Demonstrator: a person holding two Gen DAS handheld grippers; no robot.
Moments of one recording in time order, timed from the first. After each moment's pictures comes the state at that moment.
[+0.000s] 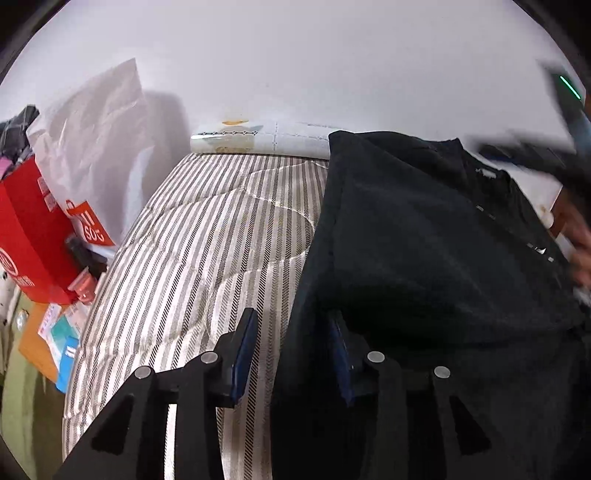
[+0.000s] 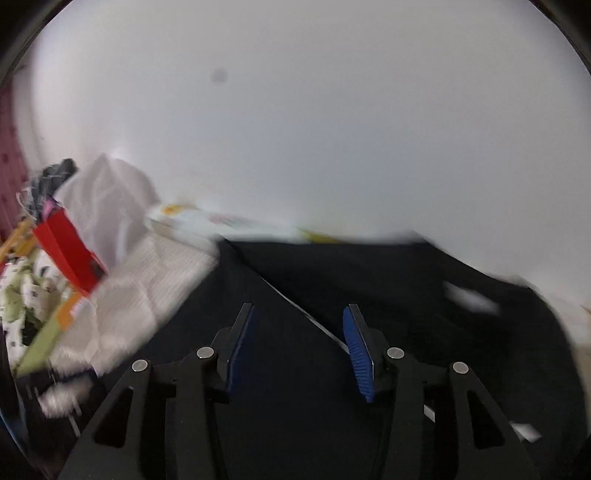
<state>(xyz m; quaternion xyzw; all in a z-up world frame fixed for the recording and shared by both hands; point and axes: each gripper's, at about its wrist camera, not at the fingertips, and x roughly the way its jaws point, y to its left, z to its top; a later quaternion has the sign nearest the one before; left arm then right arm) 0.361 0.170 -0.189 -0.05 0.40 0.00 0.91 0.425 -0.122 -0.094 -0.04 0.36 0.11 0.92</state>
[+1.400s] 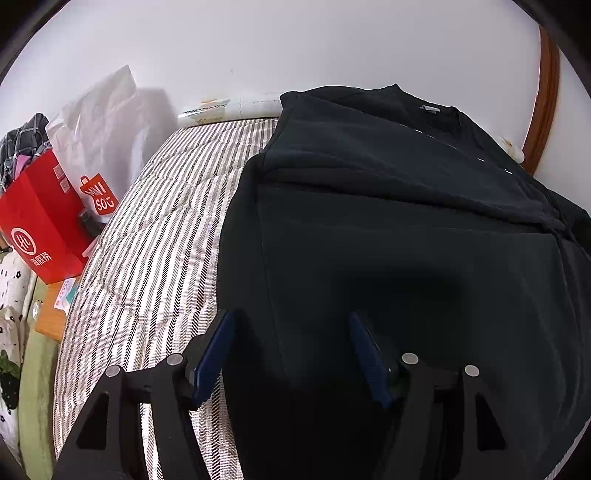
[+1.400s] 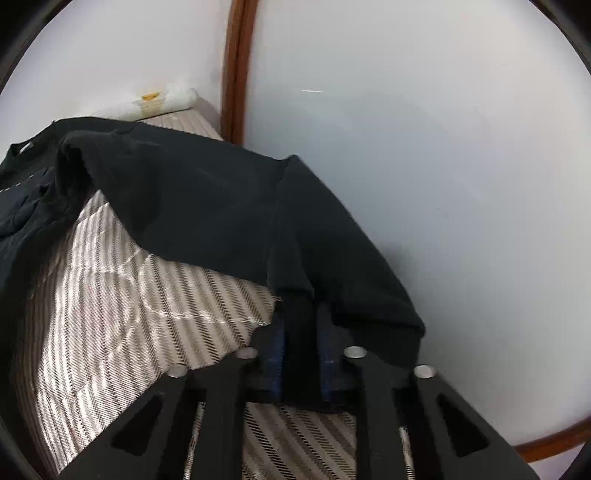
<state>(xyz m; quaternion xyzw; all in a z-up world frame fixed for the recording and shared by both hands) 0.252 0.124 -0.200 0.02 0.43 -0.01 0.90 0.025 -0.513 -0.196 0.07 0.40 -0.34 0.85</state>
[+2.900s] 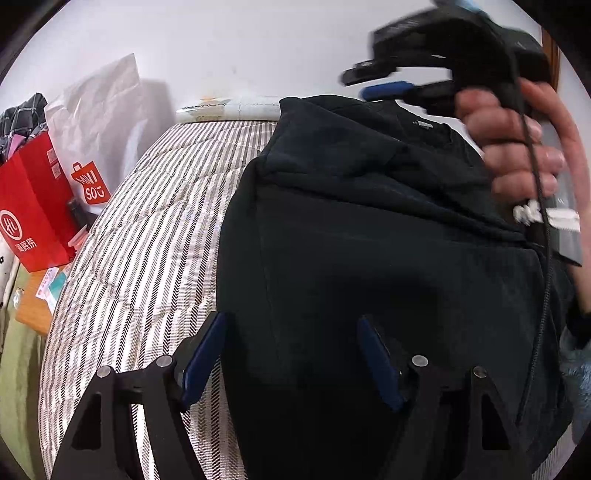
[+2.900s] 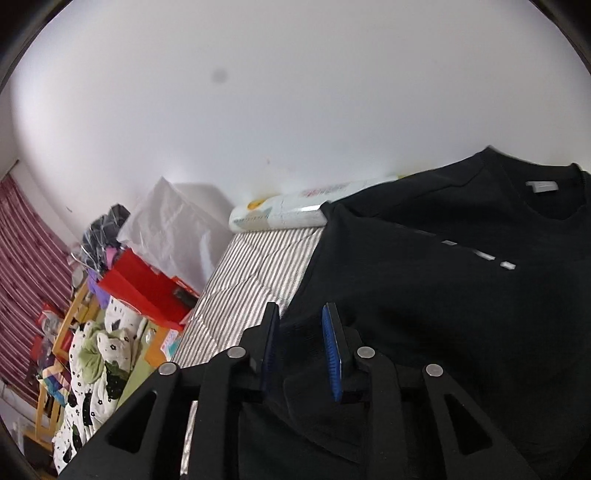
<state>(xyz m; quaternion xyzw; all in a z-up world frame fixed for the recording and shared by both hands) 0.246 0.142 -0.199 -0.03 0.42 -0.05 0.91 0.382 -0.048 -0.112 0.15 0.38 0.19 0.89</state>
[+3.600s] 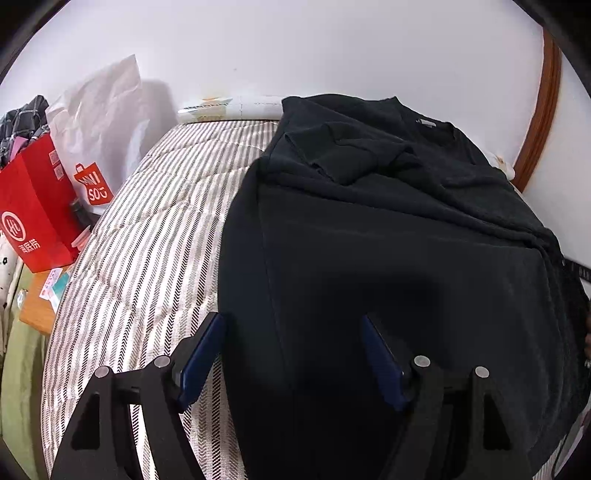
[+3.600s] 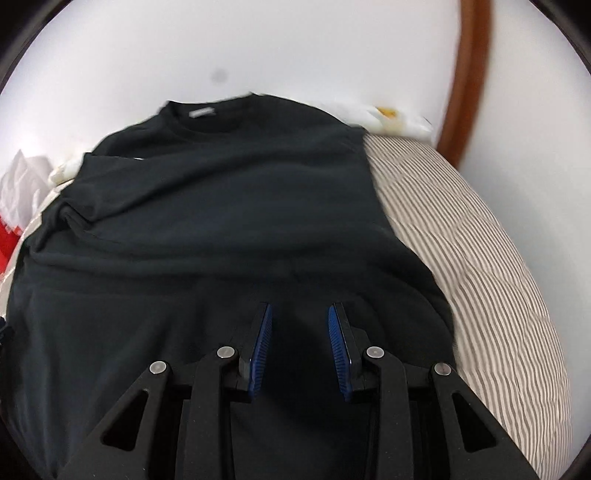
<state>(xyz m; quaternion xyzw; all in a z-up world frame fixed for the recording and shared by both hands) 0.246 0.140 -0.197 -0.02 0.42 -0.03 0.91 0.192 -0.298 -0.177 0.04 0.42 -0.12 0.90</state>
